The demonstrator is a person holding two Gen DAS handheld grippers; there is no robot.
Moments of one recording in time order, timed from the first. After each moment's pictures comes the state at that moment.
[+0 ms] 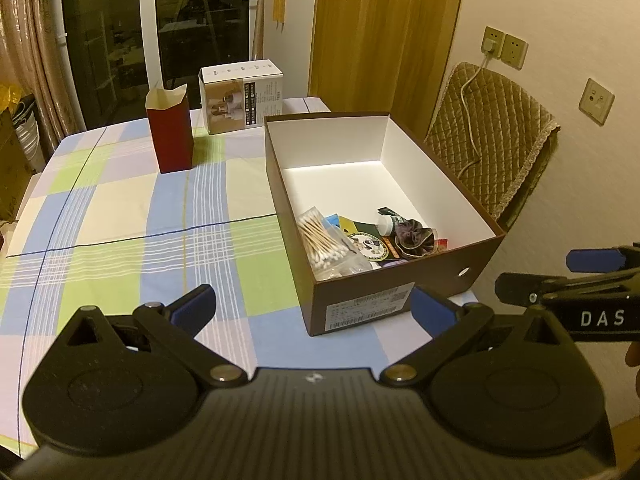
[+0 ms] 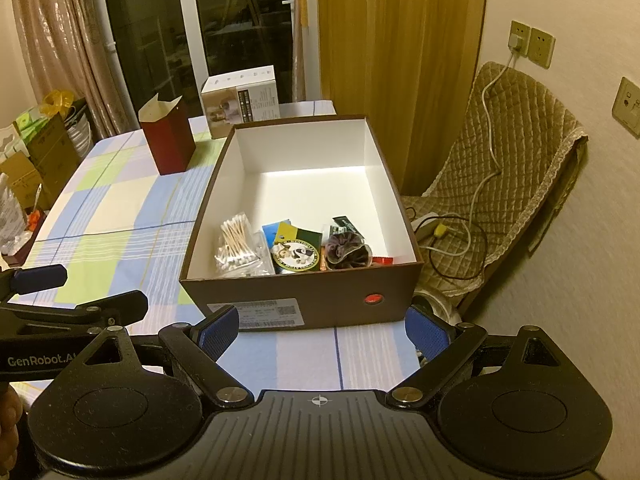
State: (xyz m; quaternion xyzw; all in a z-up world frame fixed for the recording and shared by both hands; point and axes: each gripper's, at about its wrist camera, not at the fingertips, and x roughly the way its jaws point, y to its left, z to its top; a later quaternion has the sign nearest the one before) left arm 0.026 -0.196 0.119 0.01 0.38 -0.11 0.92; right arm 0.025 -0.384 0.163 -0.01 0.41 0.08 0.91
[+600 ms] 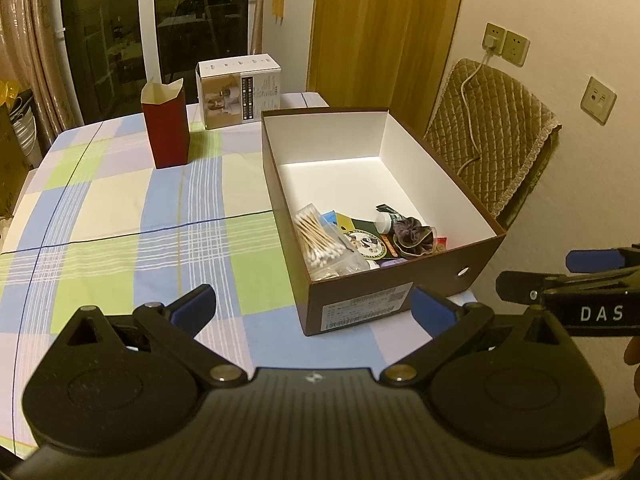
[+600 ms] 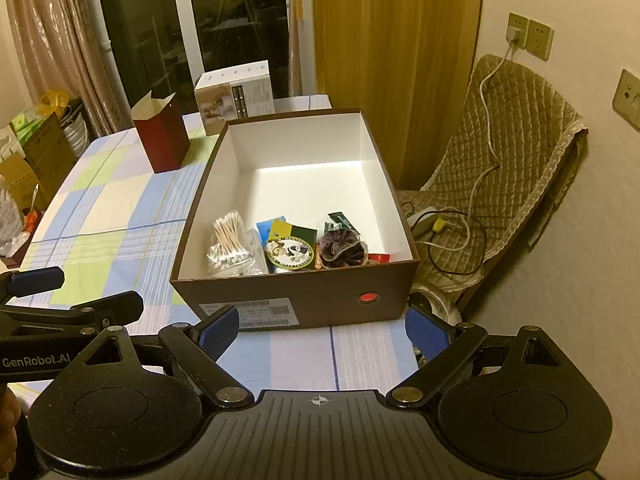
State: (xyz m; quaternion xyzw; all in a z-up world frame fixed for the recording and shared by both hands) left arm 0.033 -0.200 0.115 0.00 0.38 -0.10 0.92; right arm 0.035 -0.393 0.156 0.00 0.42 0.08 0.90
